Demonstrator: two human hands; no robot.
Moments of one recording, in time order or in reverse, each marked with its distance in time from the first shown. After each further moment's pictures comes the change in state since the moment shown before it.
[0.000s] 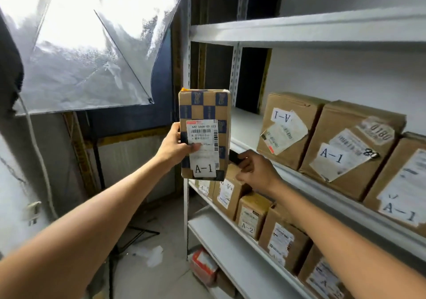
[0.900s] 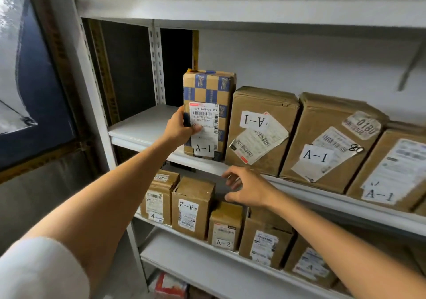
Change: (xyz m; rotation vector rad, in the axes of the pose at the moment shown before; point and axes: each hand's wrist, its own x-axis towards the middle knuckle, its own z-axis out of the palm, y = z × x) left_hand 0.217 -0.012 0.118 -0.023 -0.436 0.122; right_hand 0.064 0.034 -0.004 -0.228 0.038 0.304
